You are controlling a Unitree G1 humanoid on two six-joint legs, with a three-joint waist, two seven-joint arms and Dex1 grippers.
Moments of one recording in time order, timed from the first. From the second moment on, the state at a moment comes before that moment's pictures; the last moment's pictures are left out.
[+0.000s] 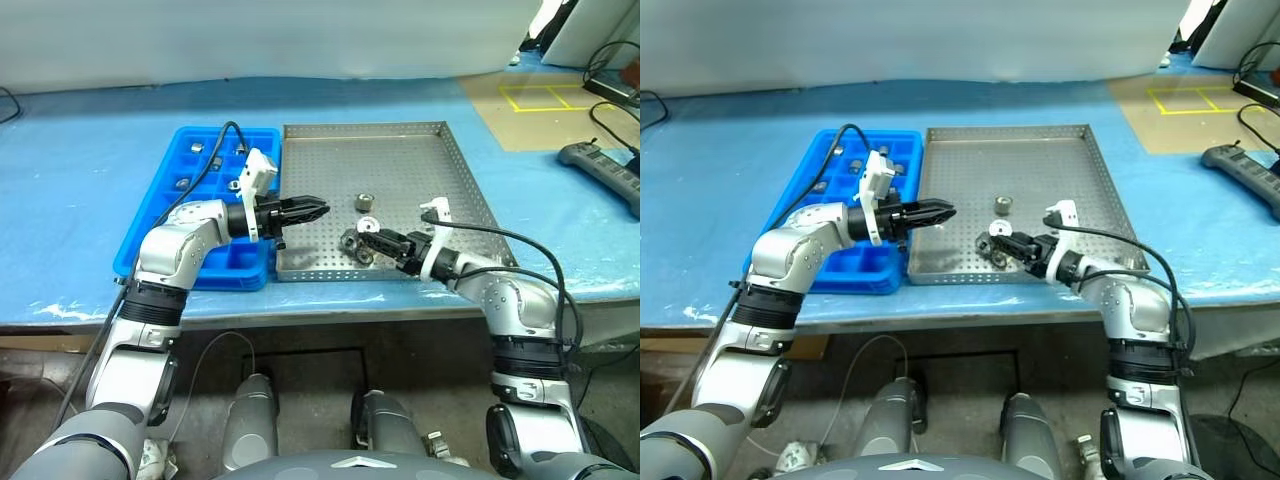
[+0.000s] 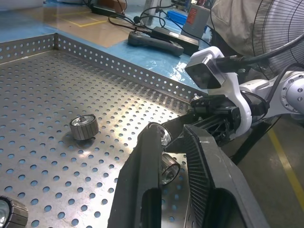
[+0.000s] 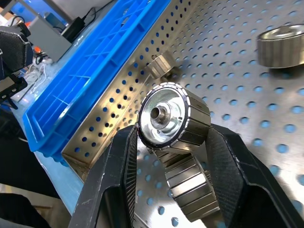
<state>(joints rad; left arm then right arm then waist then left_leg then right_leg) -0.68 0.37 -0.05 0.14 -0.49 0.59 -1.04 -0.41 -0.28 -0.20 -0.02 0.52 0.92 0.71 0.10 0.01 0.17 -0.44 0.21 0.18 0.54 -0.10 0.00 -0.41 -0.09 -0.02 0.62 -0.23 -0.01</state>
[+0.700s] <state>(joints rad) -0.67 0.35 -0.07 0.24 -0.44 0.47 -1.07 -0.51 -0.15 -0.38 -0.06 0.93 1.02 0.48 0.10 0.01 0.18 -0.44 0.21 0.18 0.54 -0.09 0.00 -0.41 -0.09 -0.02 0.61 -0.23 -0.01</state>
